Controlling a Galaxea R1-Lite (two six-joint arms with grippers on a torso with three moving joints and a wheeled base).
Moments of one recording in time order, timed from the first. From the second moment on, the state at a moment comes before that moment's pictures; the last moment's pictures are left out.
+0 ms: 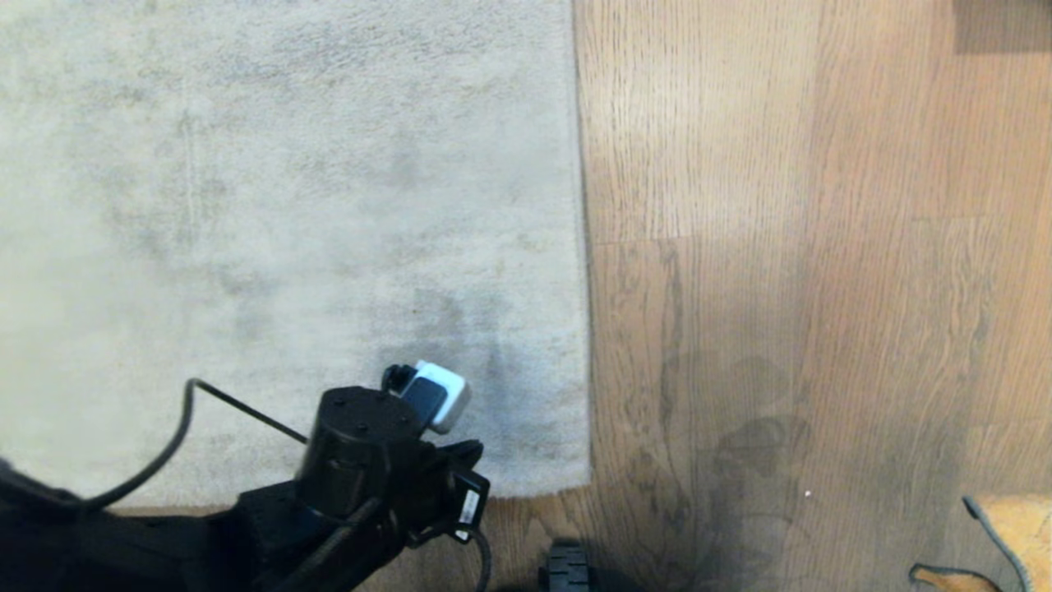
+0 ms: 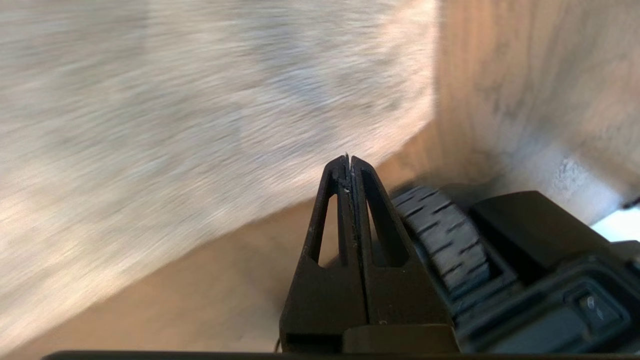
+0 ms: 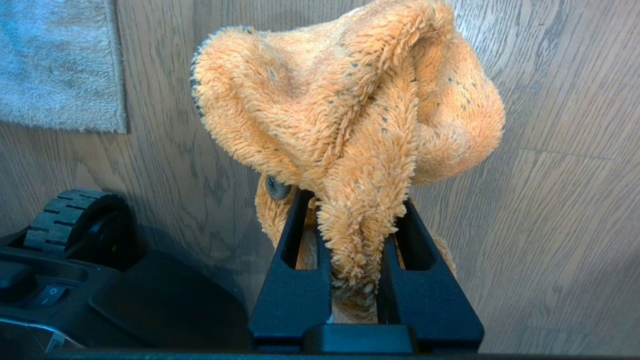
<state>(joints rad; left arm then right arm) -0.79 1.72 -0.45 -0.75 0.26 -0.10 0.01 0.00 0.00 0.01 0.08 -0.17</state>
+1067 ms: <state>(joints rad) -0.37 0.74 -0.01 -0.48 0.24 -0.03 0.01 0.00 0.00 0.01 0.08 -0.17</state>
